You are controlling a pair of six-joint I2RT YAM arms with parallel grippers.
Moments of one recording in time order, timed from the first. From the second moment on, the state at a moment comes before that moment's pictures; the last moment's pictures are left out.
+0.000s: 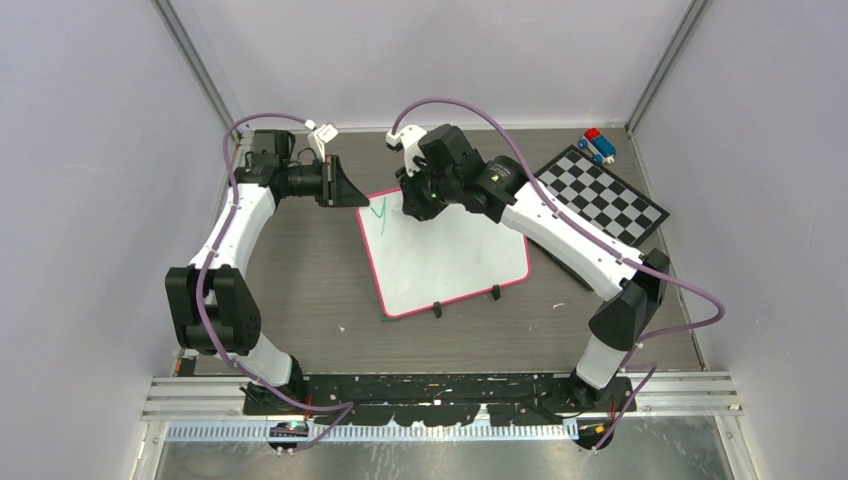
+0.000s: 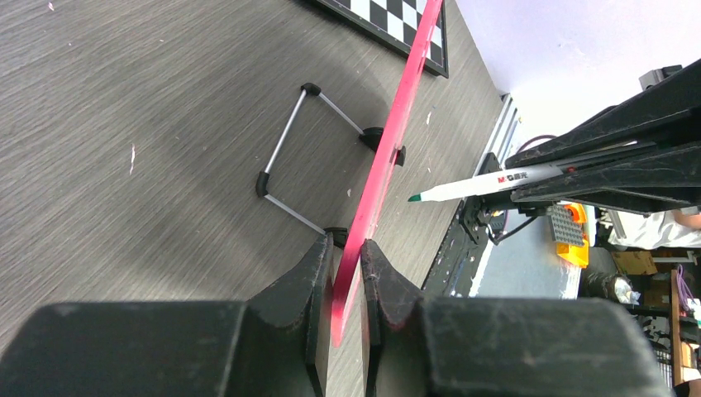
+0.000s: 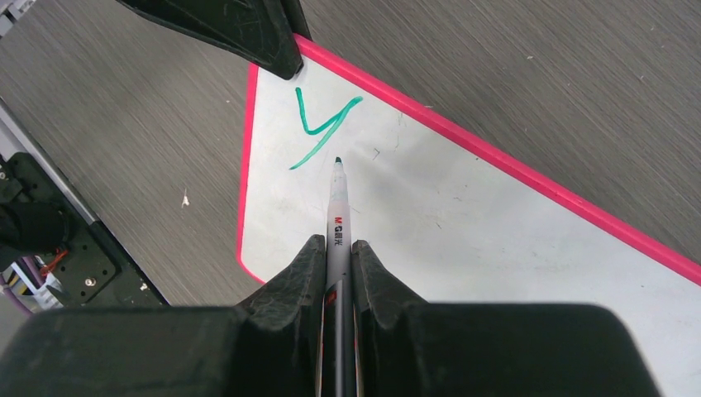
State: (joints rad) left arm -0.02 1.58 1.36 -0.61 1.06 -0.03; right arm 0.83 1.71 1.82 -0.77 -0.07 0.07
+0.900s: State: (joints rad) left arm -0.02 1.58 1.36 -0.61 1.05 -0.02; right arm 0.83 1.74 1.75 -0.77 -0.08 0.05
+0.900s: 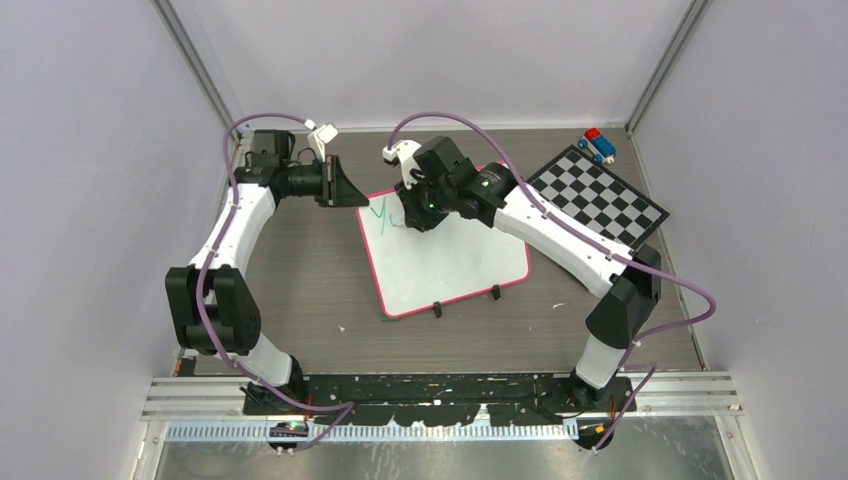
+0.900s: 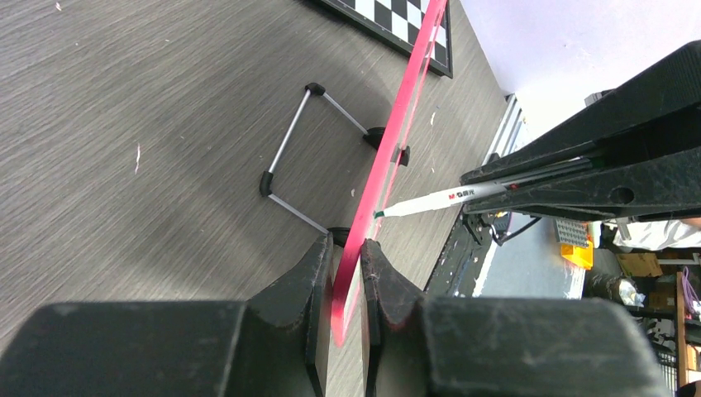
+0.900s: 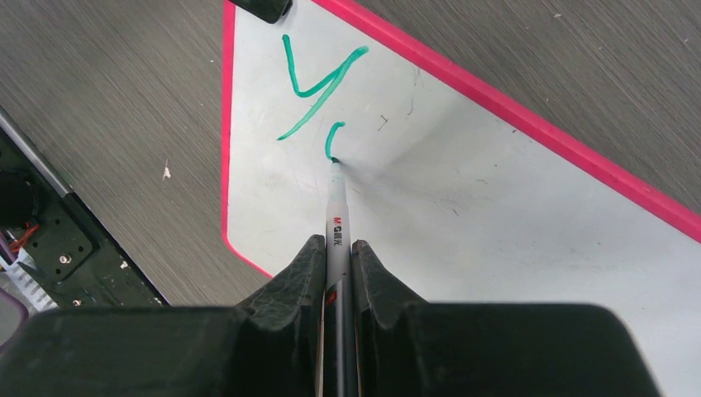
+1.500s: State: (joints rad) left arm -0.03 1.58 1.36 -0.61 1.05 -0.02; right arm 0.80 1.75 1.83 -0.77 -0.07 0.04
